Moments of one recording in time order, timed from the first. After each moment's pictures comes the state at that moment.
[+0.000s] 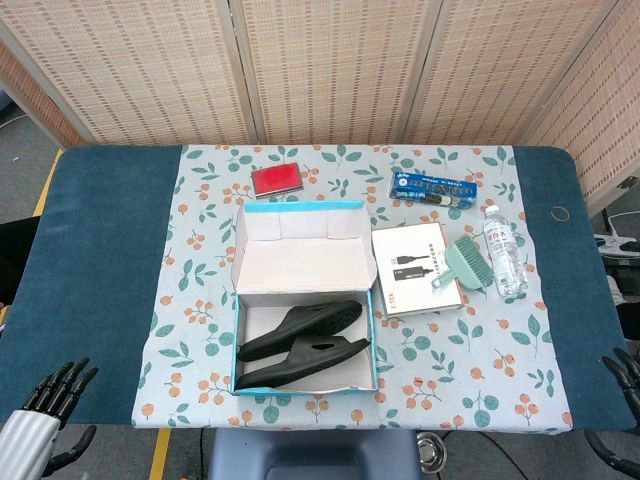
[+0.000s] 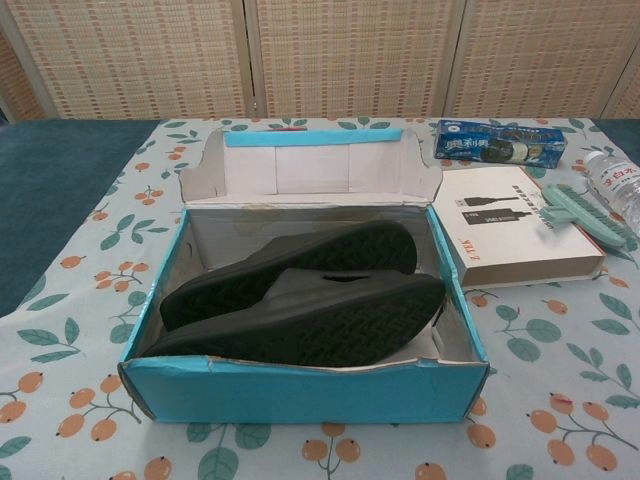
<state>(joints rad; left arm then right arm) 0.08 -1.12 0.16 -1.52 1.87 1.69 -0.01 -0.22 -0.85 -0.14 -1.67 -1.81 1.78 0.11</state>
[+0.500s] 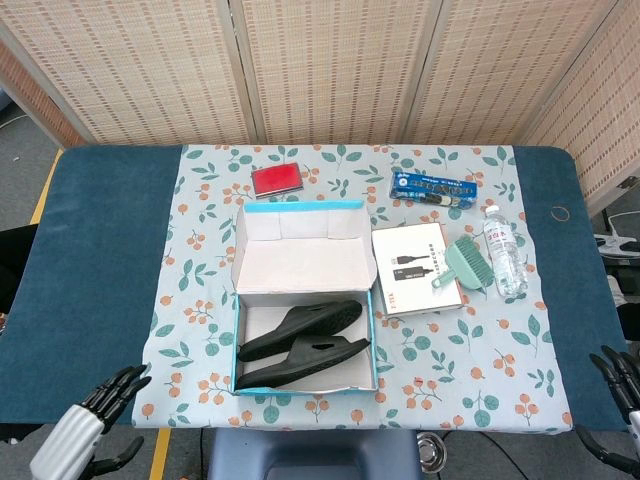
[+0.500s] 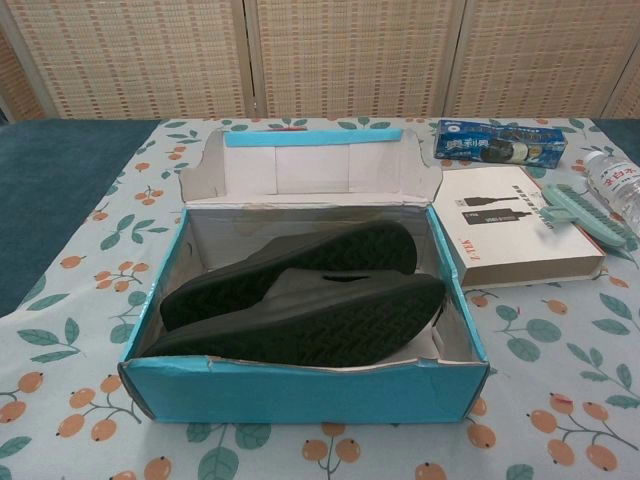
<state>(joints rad) -0.03 -1.12 0.21 -1.66 2.02 1.60 -0.17 -0.19 -0.86 -0.13 -1.69 -1.79 1.71 0.04</state>
